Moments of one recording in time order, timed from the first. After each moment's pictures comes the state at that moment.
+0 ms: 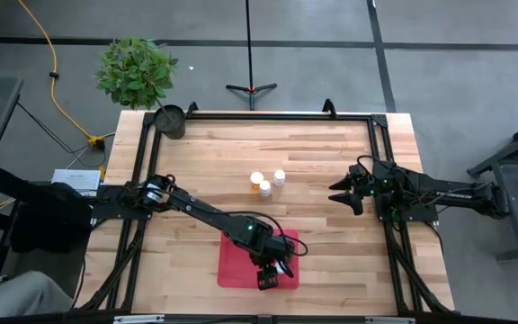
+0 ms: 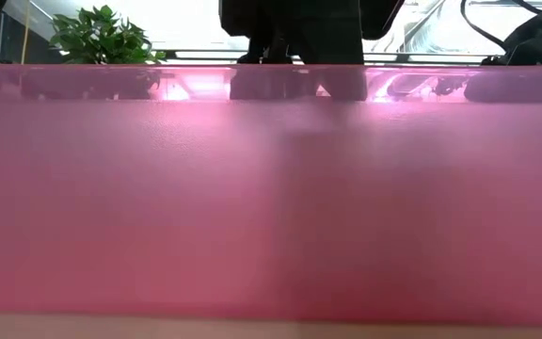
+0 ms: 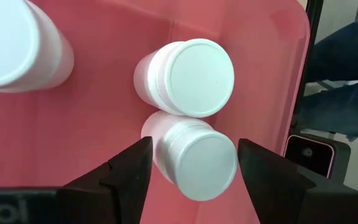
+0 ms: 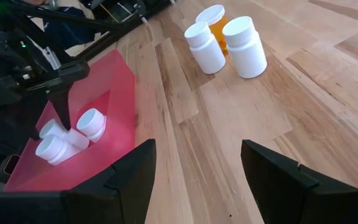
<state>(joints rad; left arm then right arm) -0.37 2.20 1.85 -0.79 0.20 -0.60 -0.22 0.29 0.08 -0.20 -0.24 0.47</state>
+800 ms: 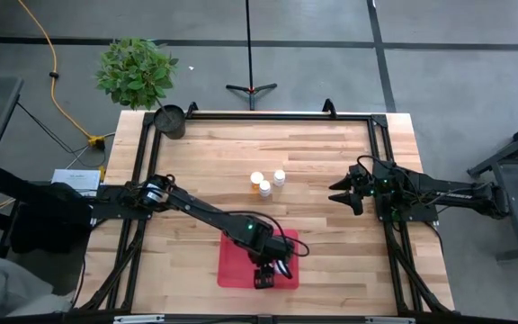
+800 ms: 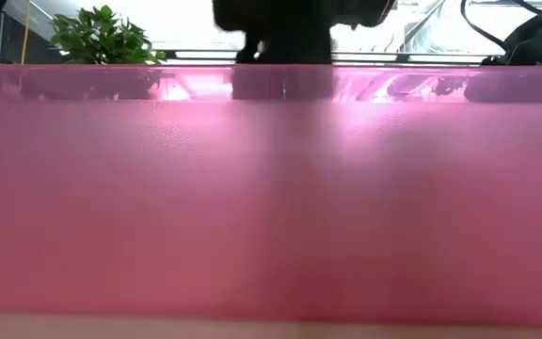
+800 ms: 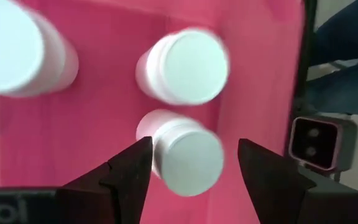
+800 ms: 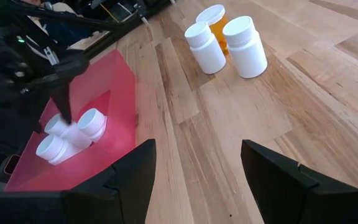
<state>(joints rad) -0.37 2.20 1.89 -0.86 0.20 -0.50 -0.22 0.29 0.08 -0.20 -0.24 0.47</state>
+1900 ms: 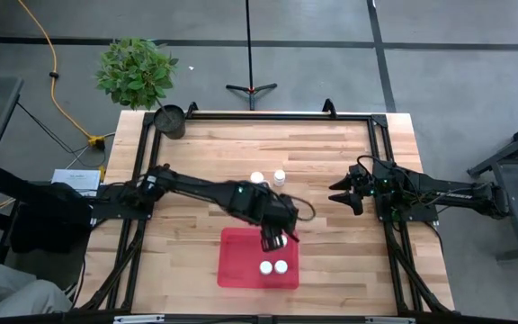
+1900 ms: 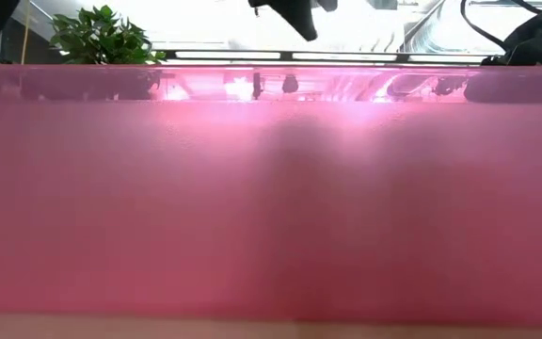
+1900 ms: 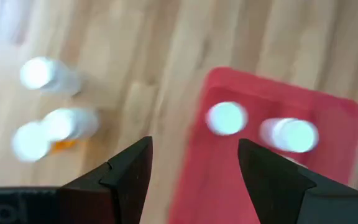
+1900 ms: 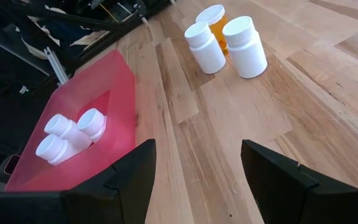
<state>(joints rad) -0.26 2.17 2.34 -1.36 -0.23 -0.47 -0.22 0.29 0.08 -0.20 -0.24 0.47</state>
